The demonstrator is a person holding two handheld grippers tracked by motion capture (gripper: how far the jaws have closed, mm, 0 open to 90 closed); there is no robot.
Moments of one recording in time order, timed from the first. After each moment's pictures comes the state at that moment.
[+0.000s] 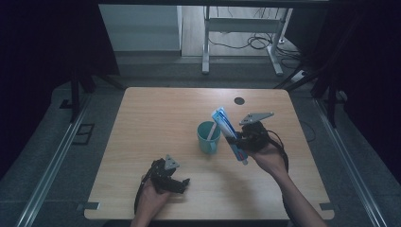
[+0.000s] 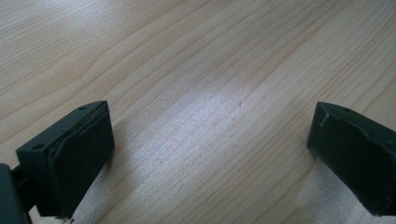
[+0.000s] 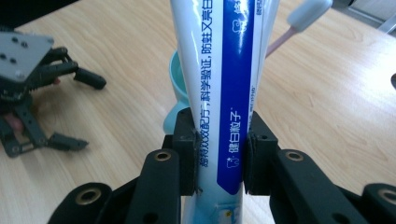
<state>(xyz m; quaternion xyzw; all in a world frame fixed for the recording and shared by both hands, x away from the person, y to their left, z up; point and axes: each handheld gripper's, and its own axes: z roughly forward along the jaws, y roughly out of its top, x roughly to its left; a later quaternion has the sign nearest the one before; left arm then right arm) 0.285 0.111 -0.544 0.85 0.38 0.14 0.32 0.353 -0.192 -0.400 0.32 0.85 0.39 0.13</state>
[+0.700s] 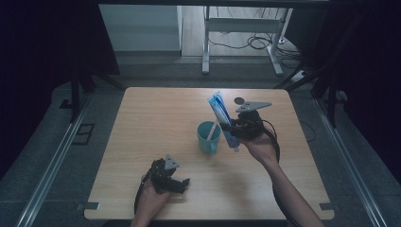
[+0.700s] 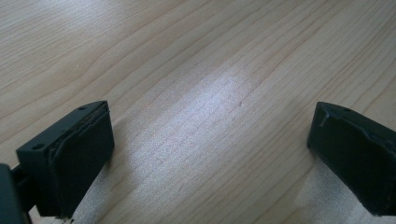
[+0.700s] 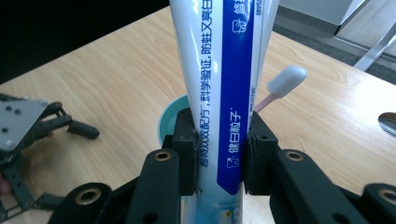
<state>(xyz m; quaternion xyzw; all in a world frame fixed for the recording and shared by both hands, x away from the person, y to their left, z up) 0.285 0.111 -0.544 0.85 0.38 0.14 0.33 0.378 -0.178 -0.387 0.33 0.82 0.44 0.14</state>
